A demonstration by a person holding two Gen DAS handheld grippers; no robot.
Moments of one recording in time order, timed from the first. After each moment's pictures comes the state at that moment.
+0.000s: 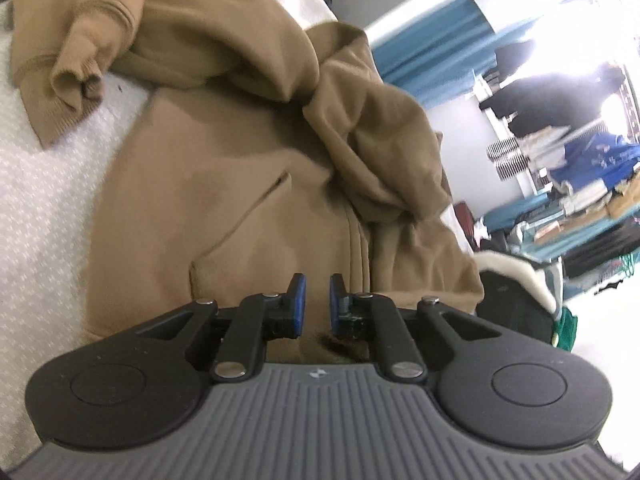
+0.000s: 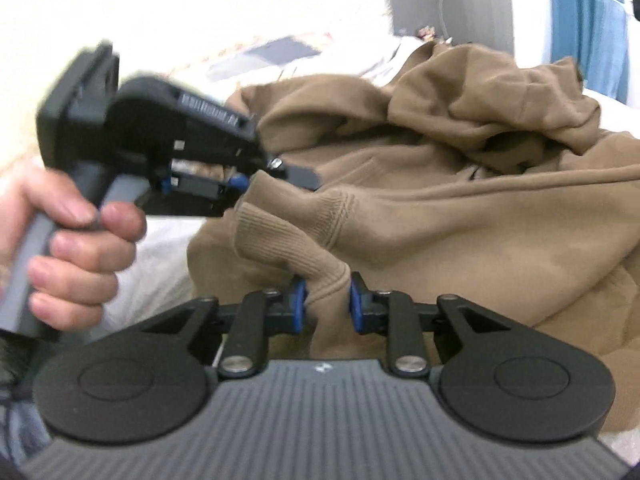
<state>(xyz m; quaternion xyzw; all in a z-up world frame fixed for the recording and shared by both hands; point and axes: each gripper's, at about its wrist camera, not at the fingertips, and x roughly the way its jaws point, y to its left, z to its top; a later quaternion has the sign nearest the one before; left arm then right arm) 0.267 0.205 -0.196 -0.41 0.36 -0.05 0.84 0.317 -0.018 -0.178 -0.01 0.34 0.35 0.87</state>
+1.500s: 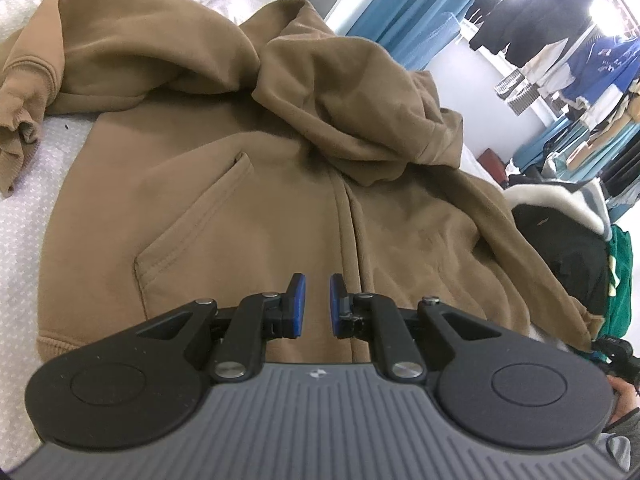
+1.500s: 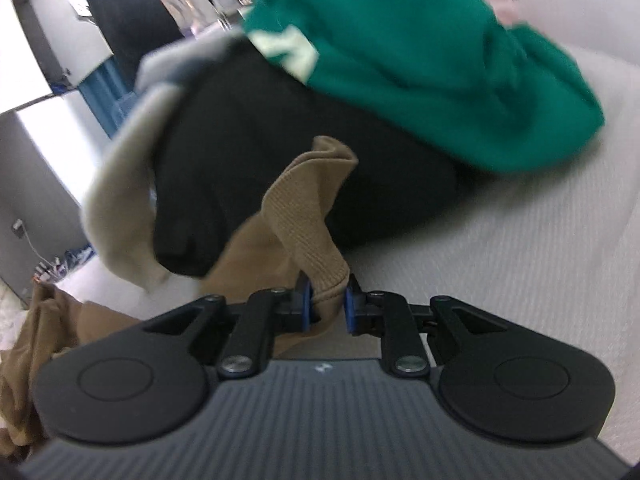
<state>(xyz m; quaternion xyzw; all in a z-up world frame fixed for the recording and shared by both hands) 0.282 0.138 -0.186 -0.26 0.39 -0.05 0.88 0.382 -0.477 -0.195 0.28 0.26 -0.21 0.90</state>
